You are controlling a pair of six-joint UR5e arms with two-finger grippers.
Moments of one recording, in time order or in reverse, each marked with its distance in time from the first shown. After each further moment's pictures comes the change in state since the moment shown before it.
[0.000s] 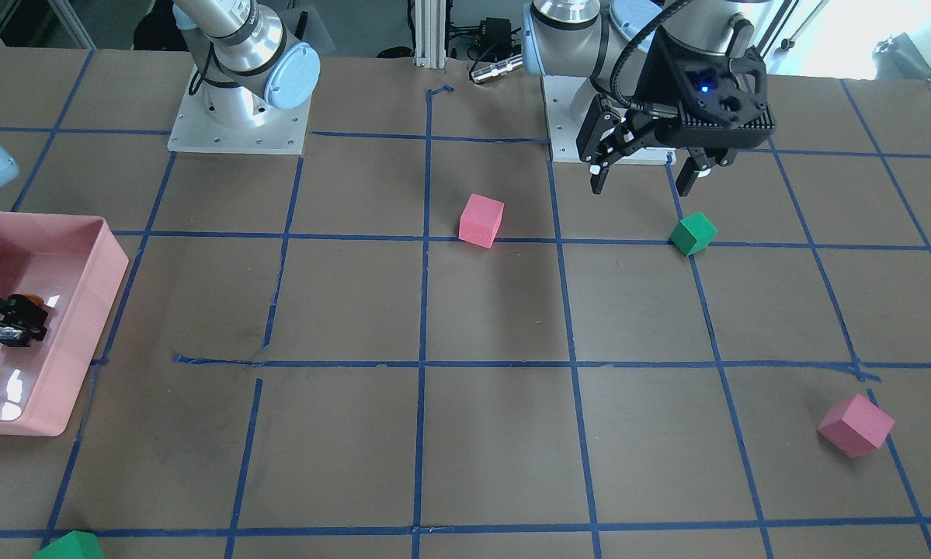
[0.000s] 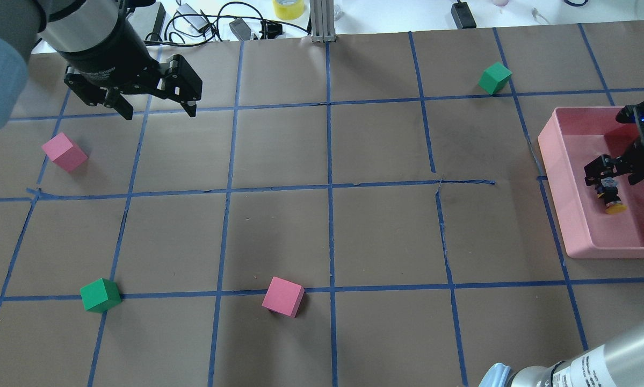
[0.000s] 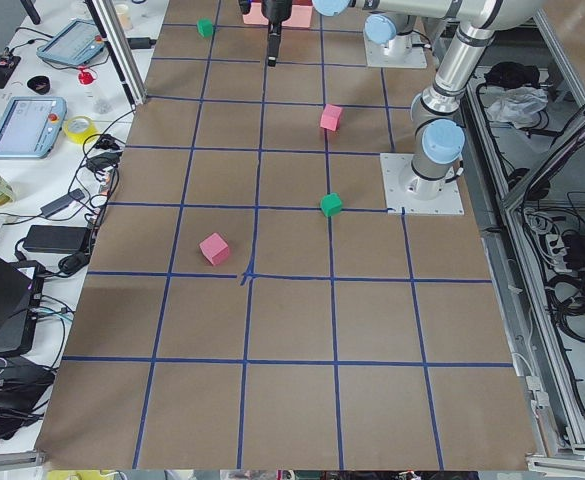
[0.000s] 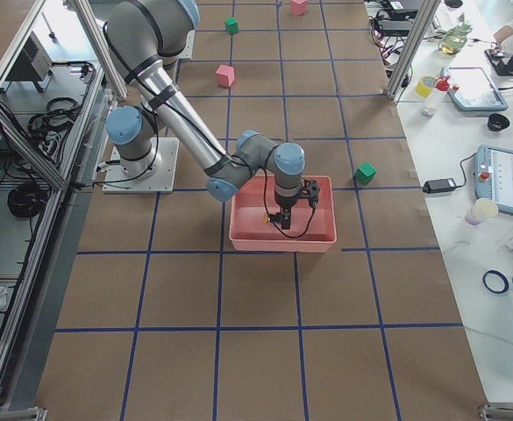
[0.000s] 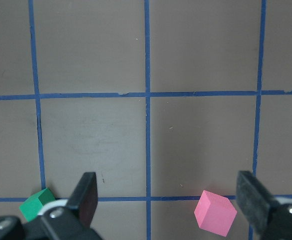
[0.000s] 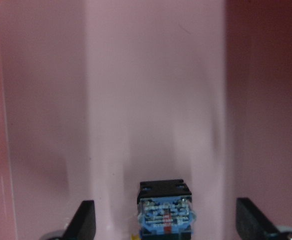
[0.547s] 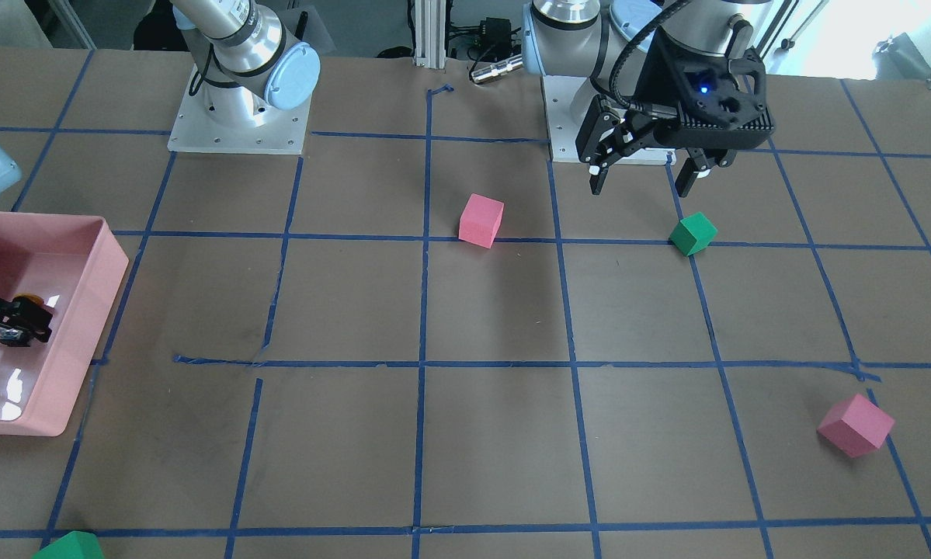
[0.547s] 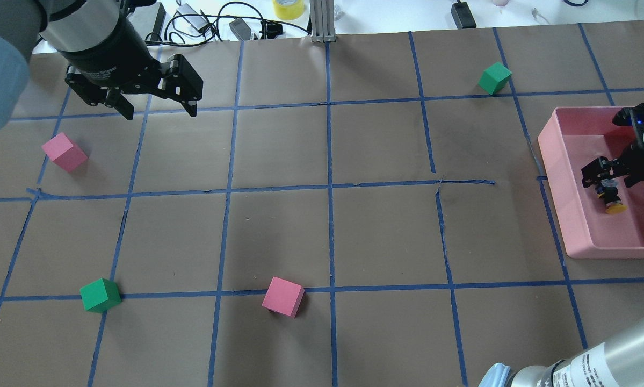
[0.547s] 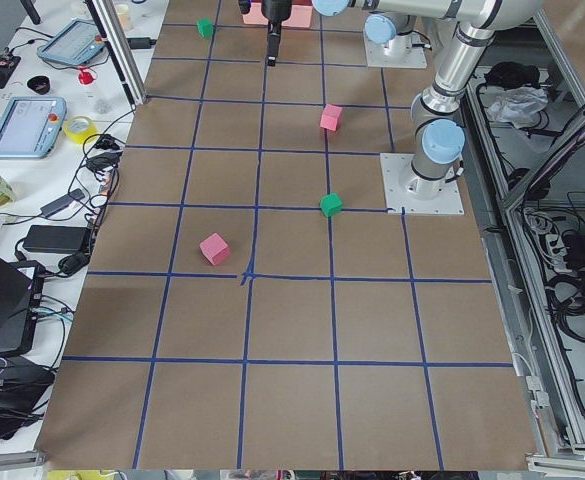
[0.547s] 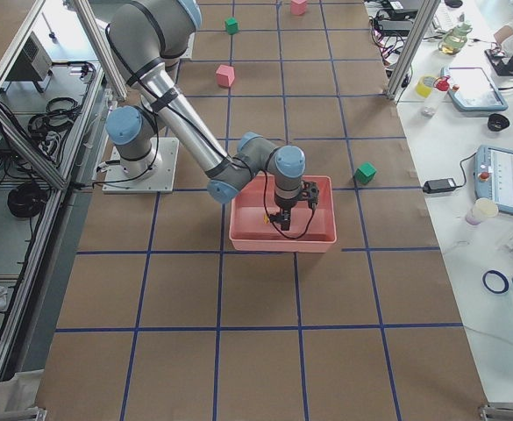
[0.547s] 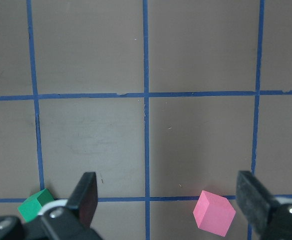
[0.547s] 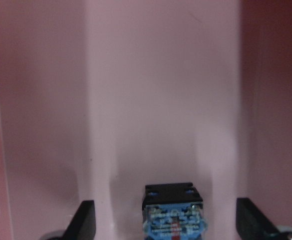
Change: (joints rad) left arm -0.001 -0.001 0.000 0.001 -0.001 0.000; right arm 0.000 0.013 0.000 0.001 0.003 0.000
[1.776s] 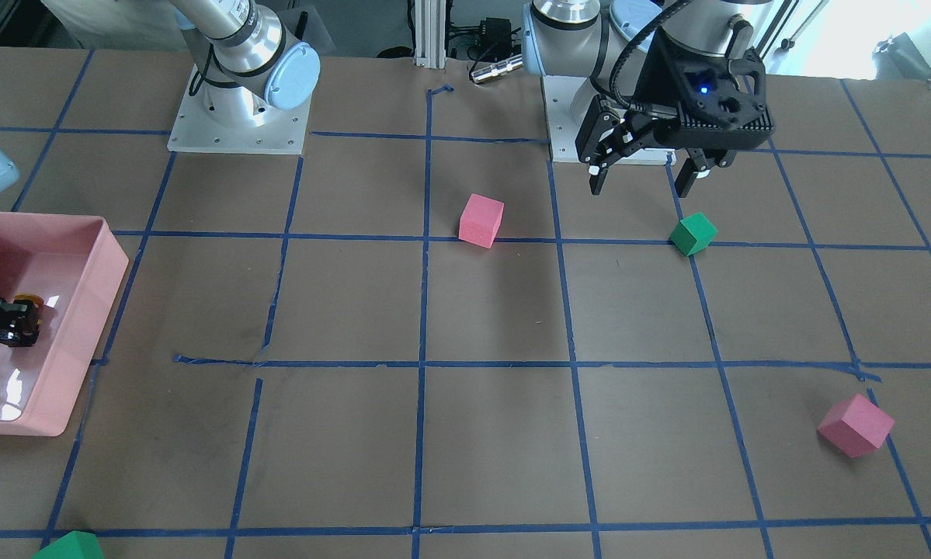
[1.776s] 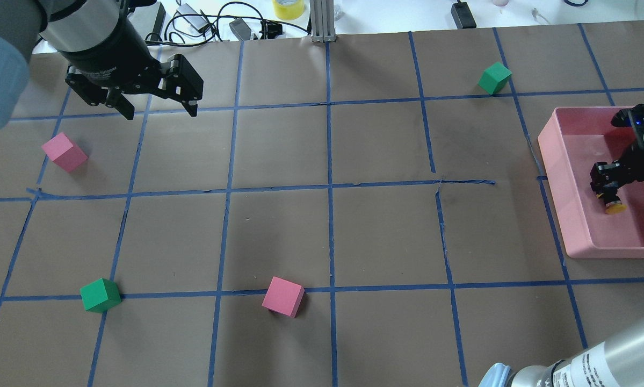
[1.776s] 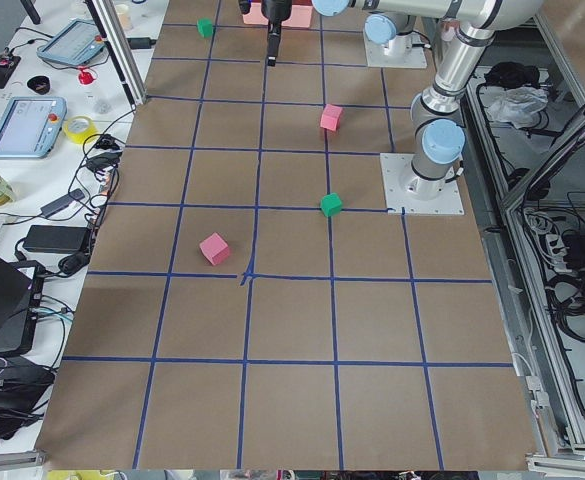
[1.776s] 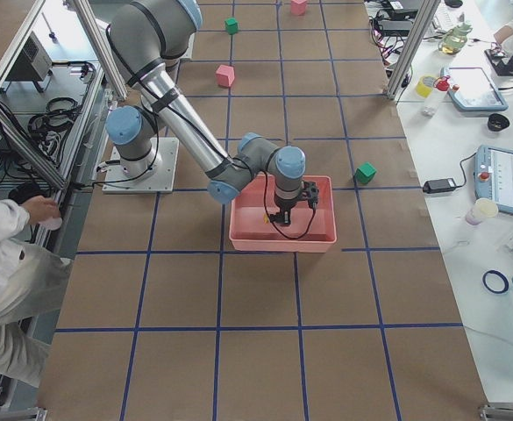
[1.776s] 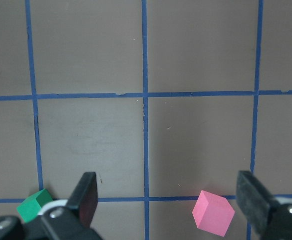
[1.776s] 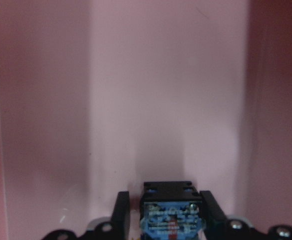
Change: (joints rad) left arm 0.001 0.000 0.000 0.000 -0.002 0.000; right arm 0.000 -0.001 -0.007 0.010 -0.009 -0.065
